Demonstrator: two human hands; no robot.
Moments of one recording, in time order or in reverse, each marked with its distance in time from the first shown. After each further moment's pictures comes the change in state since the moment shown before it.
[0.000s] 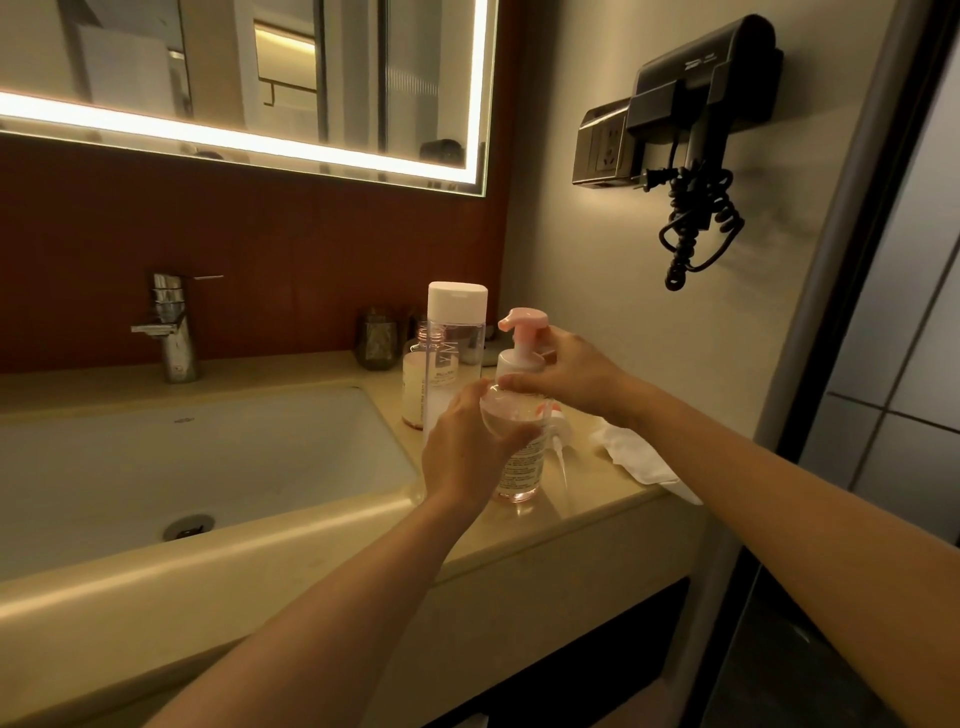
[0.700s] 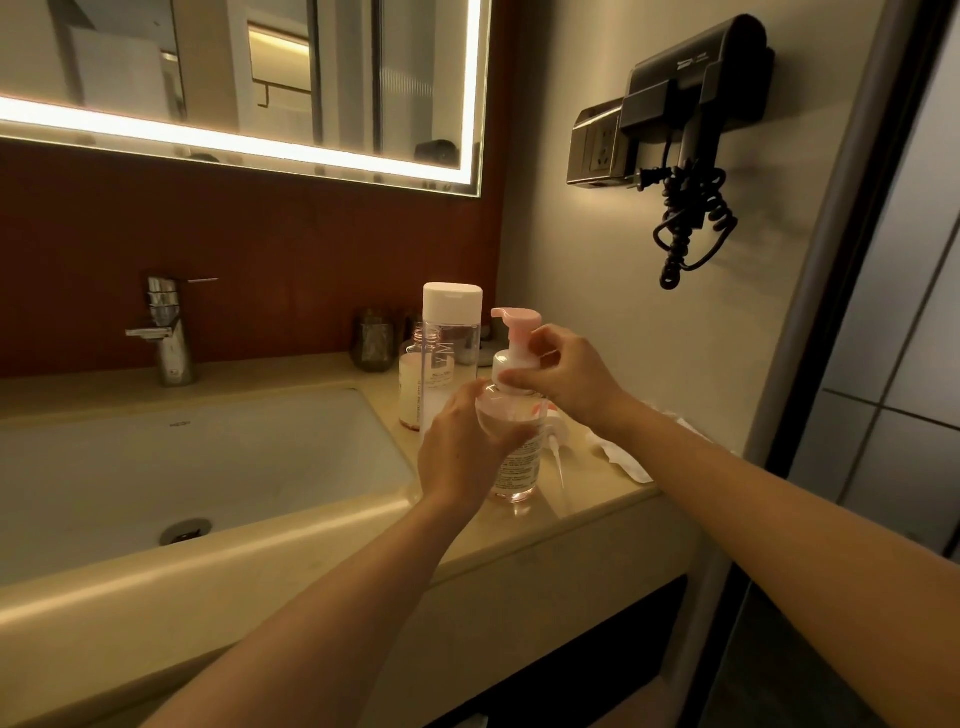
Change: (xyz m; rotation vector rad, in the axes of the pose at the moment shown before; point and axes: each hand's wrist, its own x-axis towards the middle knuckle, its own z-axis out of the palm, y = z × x) left_hand 0.000 0.000 -0.001 0.008 -0.005 -0.013; right_hand 0.000 0.011 0.012 0.038 0.231 -0.004
